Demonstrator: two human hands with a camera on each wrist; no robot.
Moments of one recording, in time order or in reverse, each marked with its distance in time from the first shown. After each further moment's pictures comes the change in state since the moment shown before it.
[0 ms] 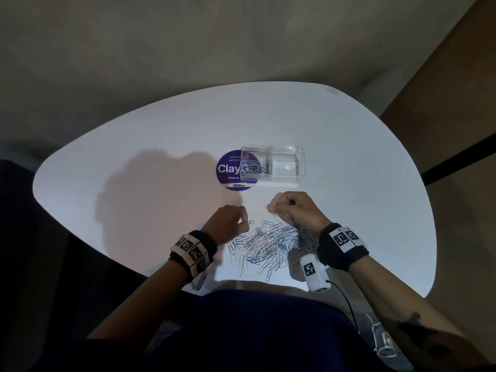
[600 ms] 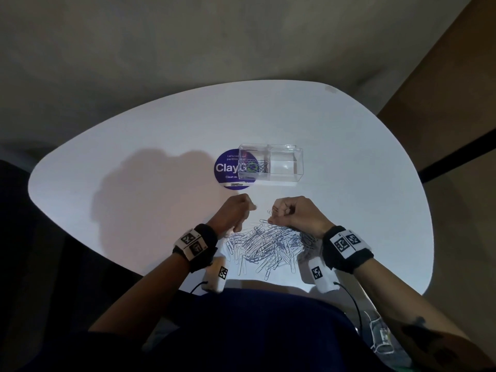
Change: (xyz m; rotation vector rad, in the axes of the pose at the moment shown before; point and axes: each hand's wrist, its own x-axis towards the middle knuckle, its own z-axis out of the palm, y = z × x) left_hand 0.007 0.030 -0.013 -0.948 -0.054 -0.210; right_hand -0.005 0.014 -0.011 -0.178 -0.145 -0.073
